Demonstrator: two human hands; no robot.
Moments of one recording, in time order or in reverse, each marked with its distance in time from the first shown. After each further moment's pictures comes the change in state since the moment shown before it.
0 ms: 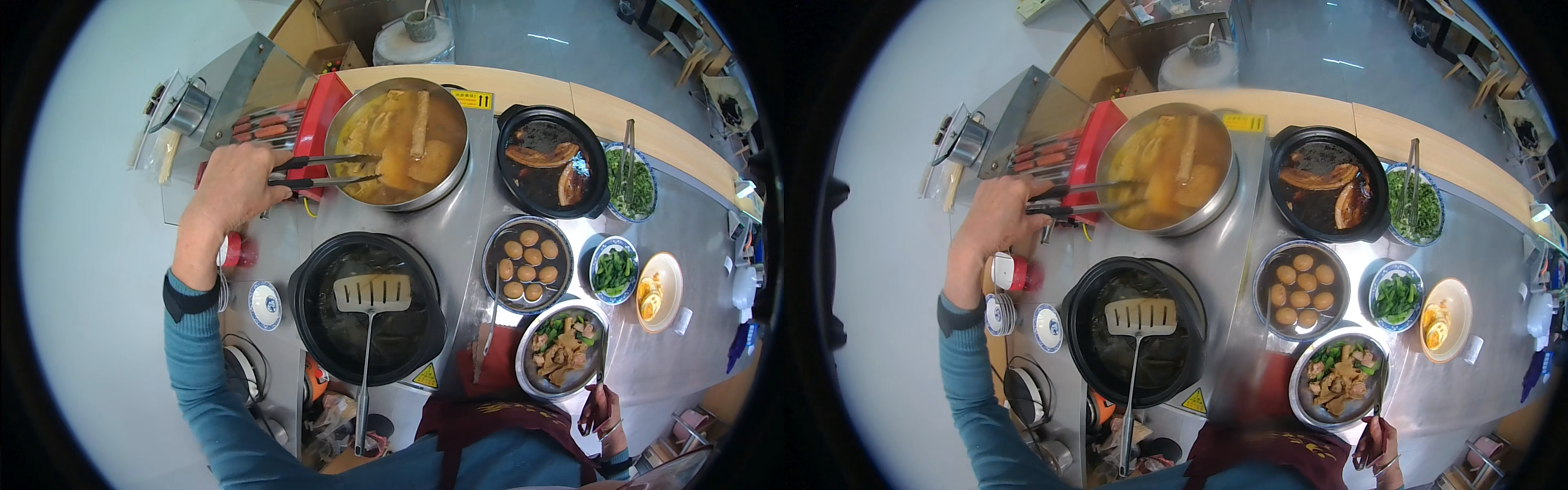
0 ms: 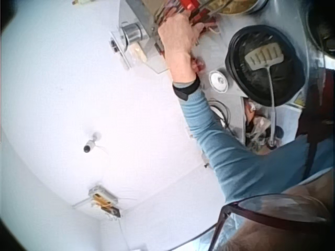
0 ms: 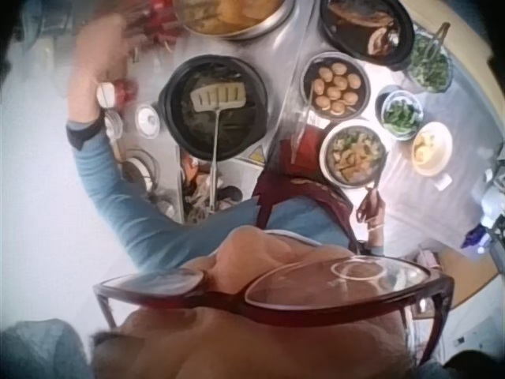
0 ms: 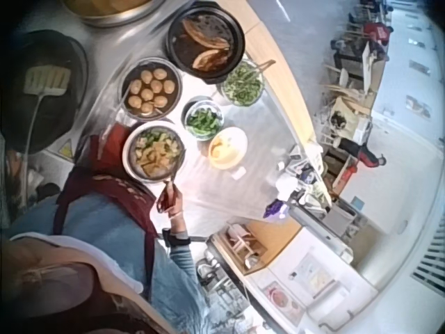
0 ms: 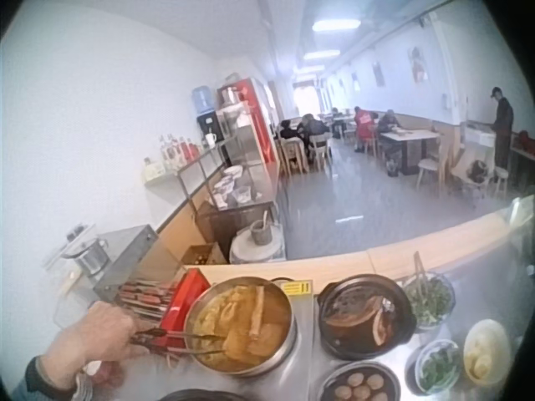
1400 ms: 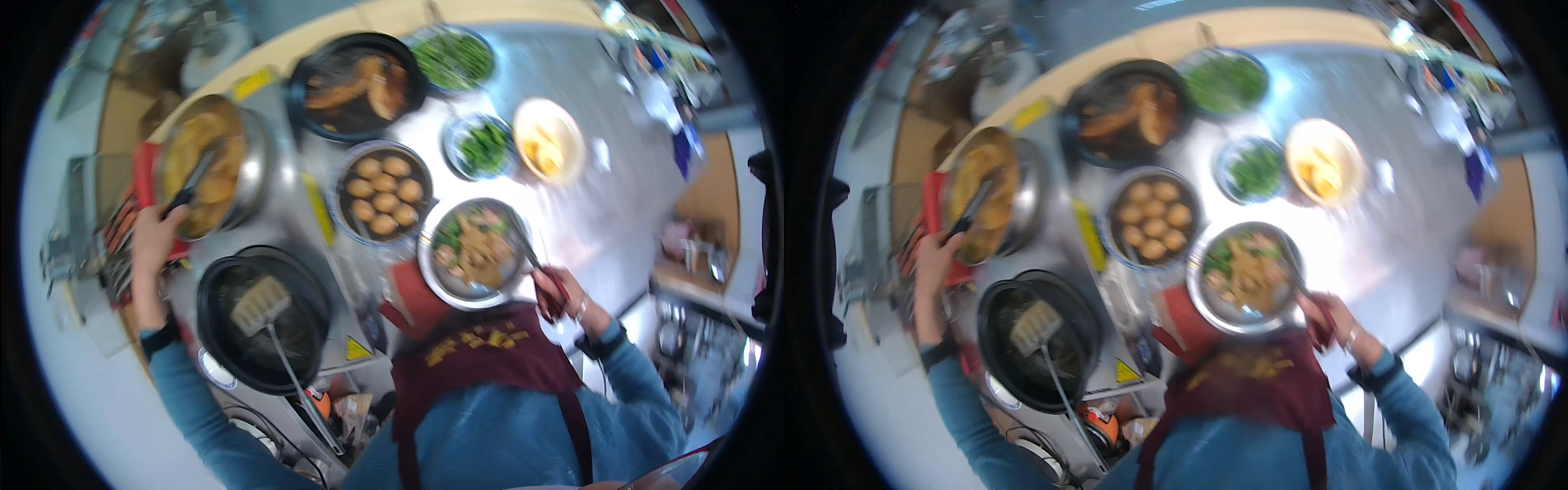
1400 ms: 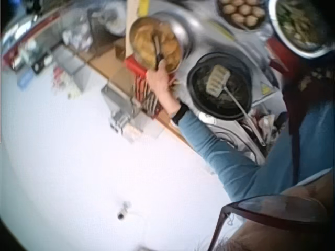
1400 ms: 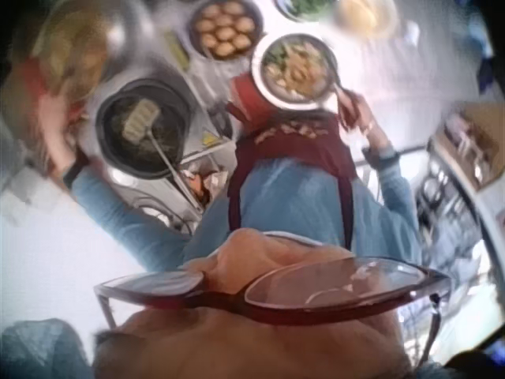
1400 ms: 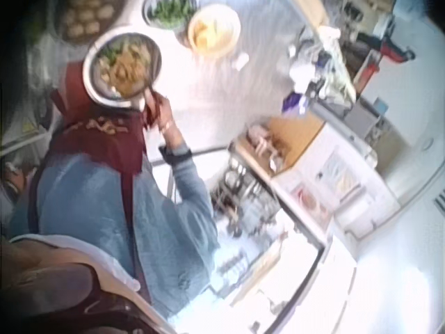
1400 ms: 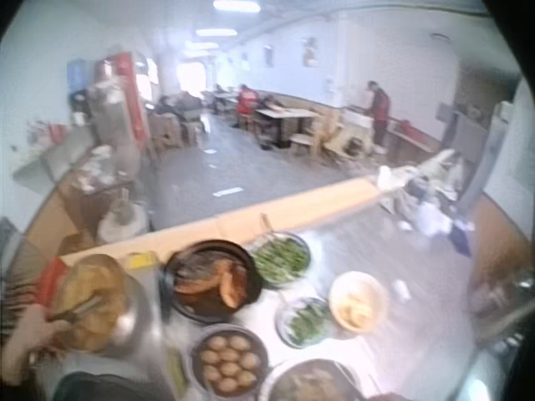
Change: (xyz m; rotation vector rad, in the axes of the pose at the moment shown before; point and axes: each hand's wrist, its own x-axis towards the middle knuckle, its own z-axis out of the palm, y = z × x) left_hand 0.081 0.050 0.104 -0.583 -0.076 -0.128; right_hand -0.023 -0.014 -0.003 -0.192 -0.016 0.011
